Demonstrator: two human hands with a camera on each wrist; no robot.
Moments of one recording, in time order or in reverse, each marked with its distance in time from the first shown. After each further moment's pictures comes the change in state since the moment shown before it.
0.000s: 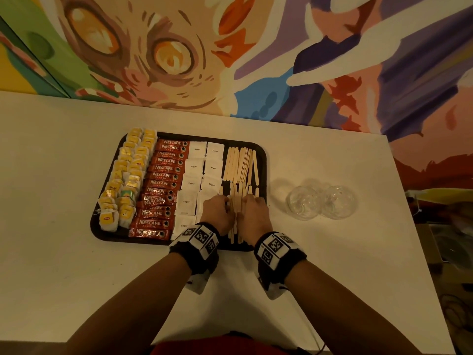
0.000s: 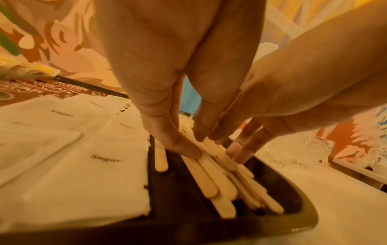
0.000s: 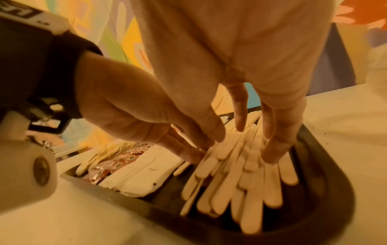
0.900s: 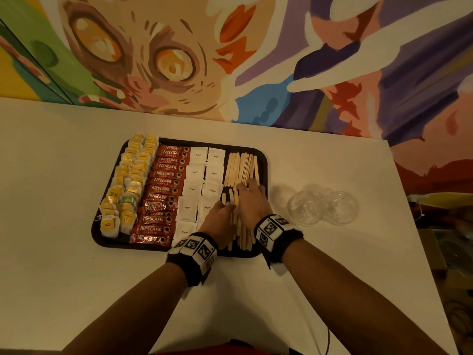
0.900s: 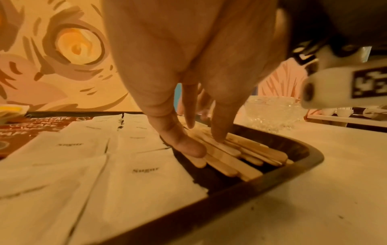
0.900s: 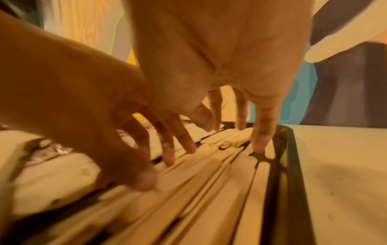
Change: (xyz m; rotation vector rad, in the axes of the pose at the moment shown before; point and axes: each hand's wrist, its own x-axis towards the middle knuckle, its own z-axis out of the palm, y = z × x) left_hand -0.010 0.000 -0.007 0.169 -0.148 0.140; right_hand 0.029 -0.012 -0.027 -0.162 -0.039 -0.156
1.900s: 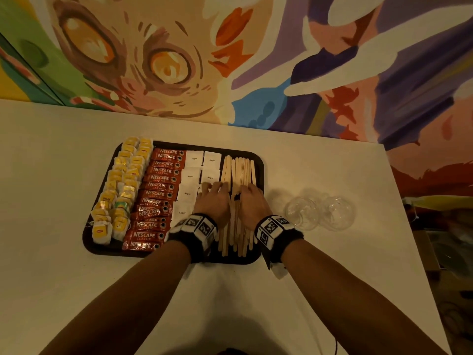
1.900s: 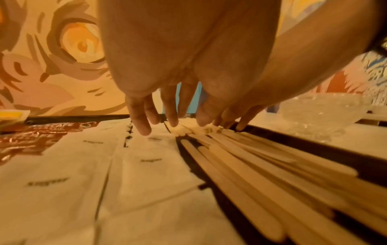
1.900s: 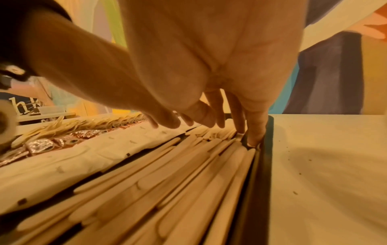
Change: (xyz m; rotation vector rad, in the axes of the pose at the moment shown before) left_hand 0.051 -0.001 -0.018 0.314 0.100 0.041; right_hand 0.017 0.017 0.005 0.101 0.001 -0.030
